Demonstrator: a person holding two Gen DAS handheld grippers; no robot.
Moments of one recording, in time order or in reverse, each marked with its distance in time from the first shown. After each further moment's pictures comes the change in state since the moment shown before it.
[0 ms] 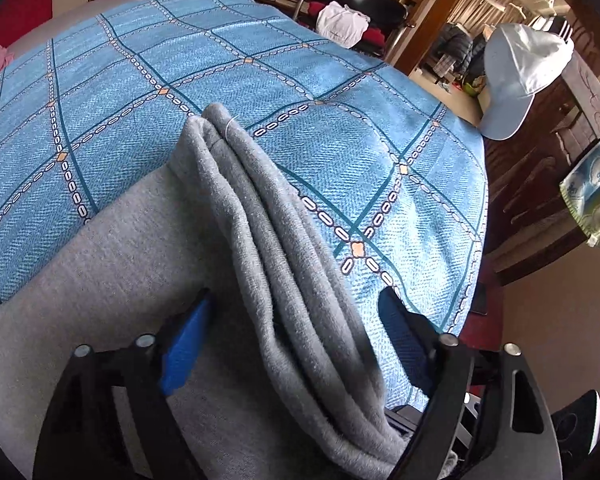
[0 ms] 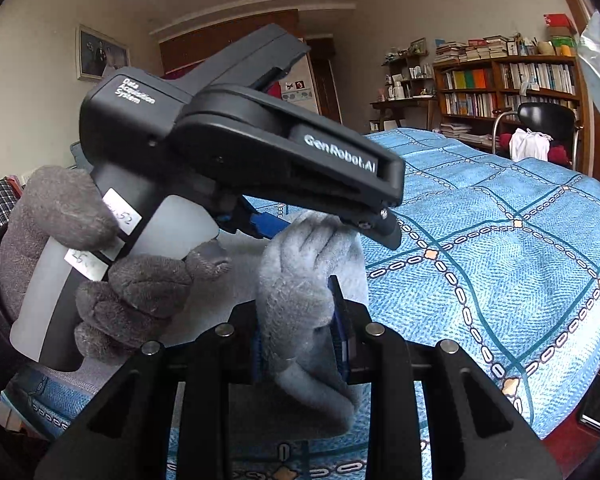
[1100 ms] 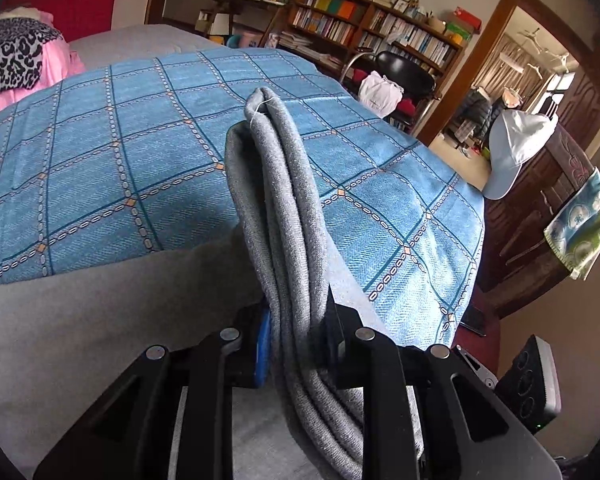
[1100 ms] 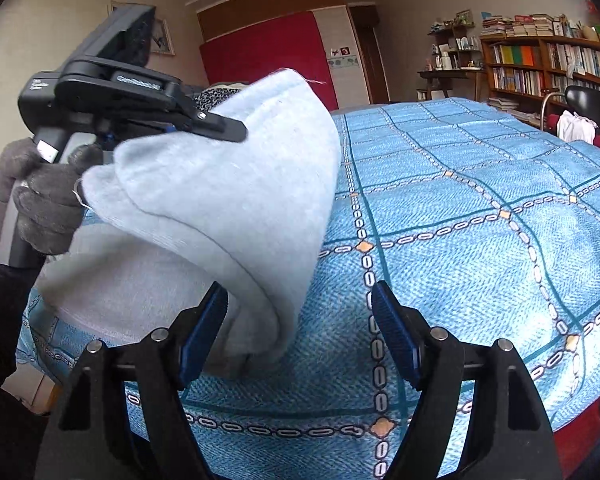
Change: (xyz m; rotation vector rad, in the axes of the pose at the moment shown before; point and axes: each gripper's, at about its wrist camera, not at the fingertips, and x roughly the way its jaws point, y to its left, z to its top) left arm -0.161 0.091 -0.078 -0.124 -0.239 0.051; right arm 0.013 0.042 -0.012 -0.040 0.162 0.173
